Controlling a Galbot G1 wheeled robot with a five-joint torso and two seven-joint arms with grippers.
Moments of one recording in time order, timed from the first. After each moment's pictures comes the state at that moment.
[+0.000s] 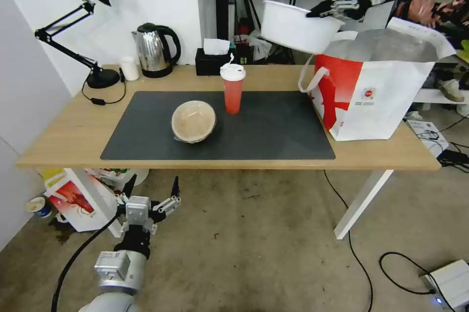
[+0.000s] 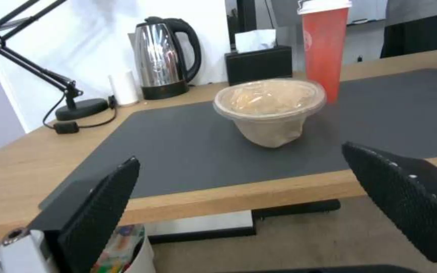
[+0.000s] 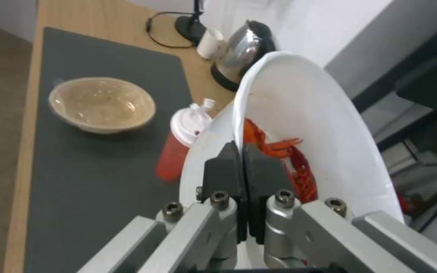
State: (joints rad) left arm 1.80 -1.50 -0.55 -2.30 0.00 0.00 0.00; right arm 0.54 0.63 -0.56 1.24 0.66 -0.27 -1.14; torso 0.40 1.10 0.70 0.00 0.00
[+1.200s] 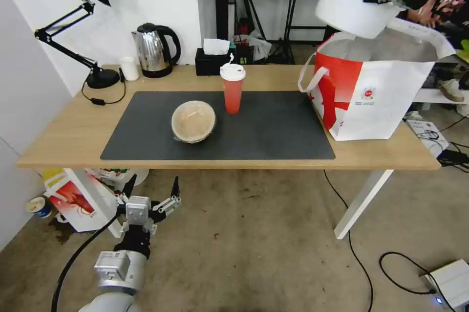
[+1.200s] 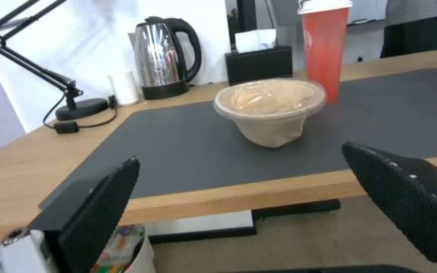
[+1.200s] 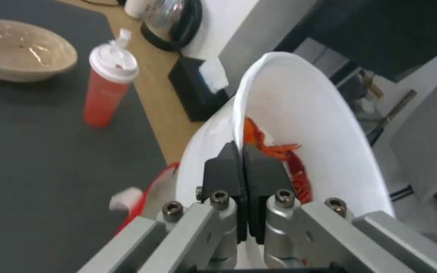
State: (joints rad) left arm 1.80 -1.50 -0.55 -2.30 0.00 0.00 0.00; right arm 0.41 0.56 -0.34 1.10 0.49 -0.15 -1.15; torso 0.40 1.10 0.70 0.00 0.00
